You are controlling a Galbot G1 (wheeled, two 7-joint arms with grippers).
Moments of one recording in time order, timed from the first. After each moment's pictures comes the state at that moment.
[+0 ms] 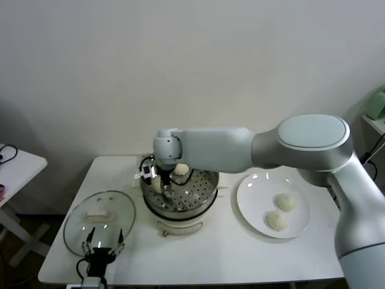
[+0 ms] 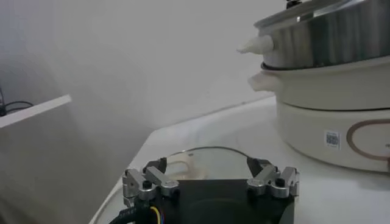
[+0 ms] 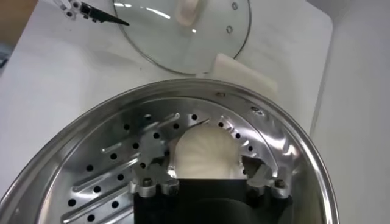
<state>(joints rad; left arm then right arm) 1.63 -1.54 -0.71 -1.82 0.19 -0.08 -0.01 0.59 1.52 -1.49 1.17 0.68 -0.59 -0.71</state>
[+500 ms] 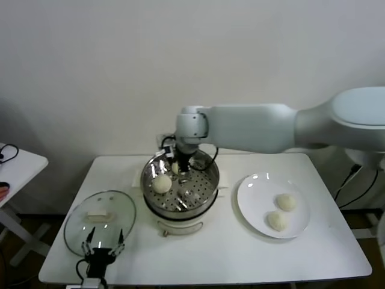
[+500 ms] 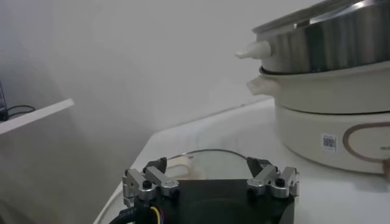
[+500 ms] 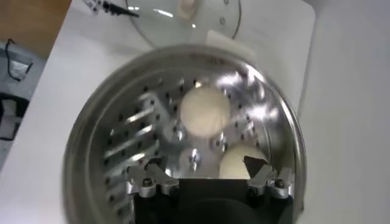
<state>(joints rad) 1.65 -1.54 -0.70 -1.85 0.20 -0.07 0.00 0.82 1.21 -1.58 1.42 0.79 -0.57 -0.78</state>
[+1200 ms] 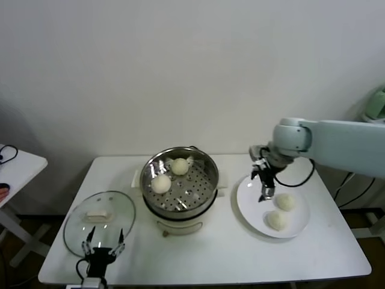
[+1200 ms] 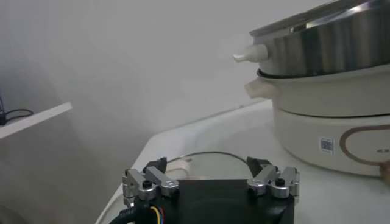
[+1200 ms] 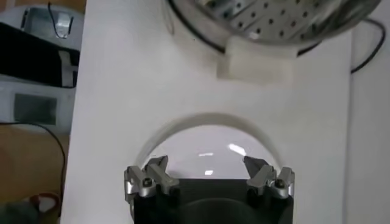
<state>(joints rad) 1.65 -1.55 -0.71 -1.85 0.21 -0.07 0.00 0.75 0.74 -1.70 1.53 0.52 -0.43 -0.92</state>
